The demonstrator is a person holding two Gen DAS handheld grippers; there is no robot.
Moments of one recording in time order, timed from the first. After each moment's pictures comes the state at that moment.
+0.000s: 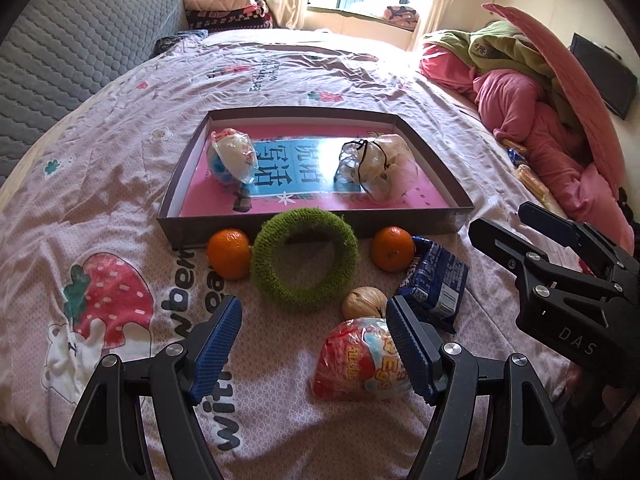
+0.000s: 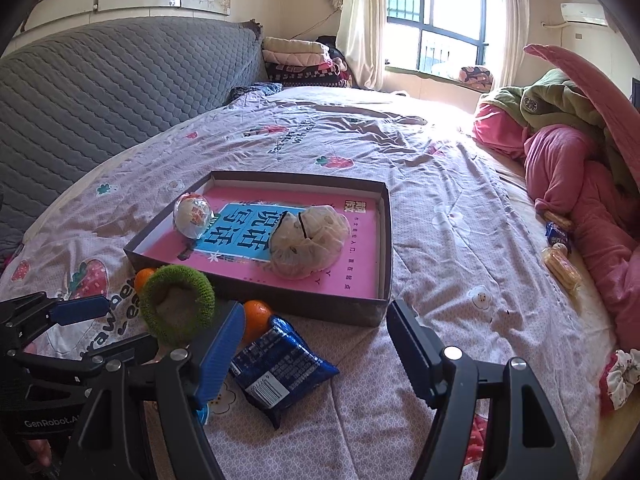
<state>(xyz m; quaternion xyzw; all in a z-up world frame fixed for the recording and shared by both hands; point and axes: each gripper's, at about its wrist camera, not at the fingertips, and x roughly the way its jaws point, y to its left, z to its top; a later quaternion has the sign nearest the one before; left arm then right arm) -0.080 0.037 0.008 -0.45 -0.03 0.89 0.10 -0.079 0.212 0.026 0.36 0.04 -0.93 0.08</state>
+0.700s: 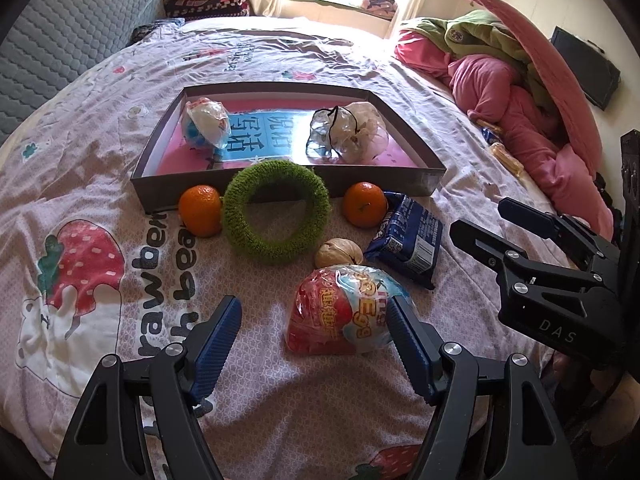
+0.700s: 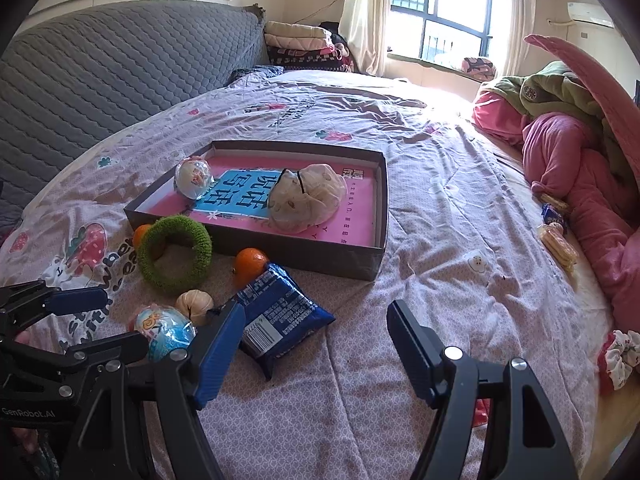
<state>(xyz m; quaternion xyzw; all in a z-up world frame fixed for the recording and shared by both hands) -0.061 0.038 -0.009 -0.46 -0.04 0.87 0.14 -0.057 0.218 0.007 0.38 0.06 -0.92 0.08</state>
